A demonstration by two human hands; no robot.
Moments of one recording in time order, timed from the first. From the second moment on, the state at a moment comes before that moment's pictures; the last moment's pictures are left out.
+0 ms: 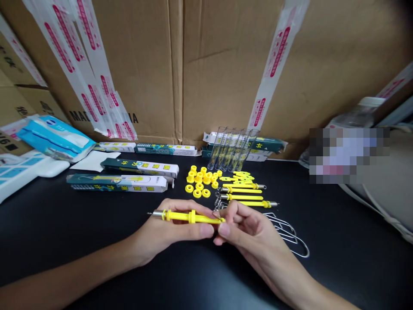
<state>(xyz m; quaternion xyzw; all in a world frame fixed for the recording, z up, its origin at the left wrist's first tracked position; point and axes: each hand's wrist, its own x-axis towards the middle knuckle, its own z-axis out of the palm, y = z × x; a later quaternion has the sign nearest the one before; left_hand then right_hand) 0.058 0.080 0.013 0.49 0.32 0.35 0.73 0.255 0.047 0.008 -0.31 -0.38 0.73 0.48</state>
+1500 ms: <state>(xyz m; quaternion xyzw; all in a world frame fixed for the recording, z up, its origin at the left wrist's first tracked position) 0.053 0.076 0.009 0.53 0.26 0.28 0.76 0.264 0.045 0.006 -0.21 -0.37 0.81 0.40</state>
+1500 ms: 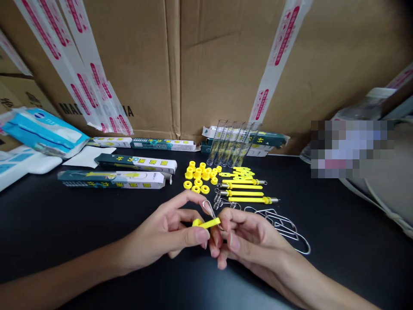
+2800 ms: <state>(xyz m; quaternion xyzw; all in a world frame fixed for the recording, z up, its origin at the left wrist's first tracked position) 0.057 0.066 0.019 0.68 0.36 0.26 0.59 0.266 0.044 0.004 -0.28 -0.38 0.80 0.39</state>
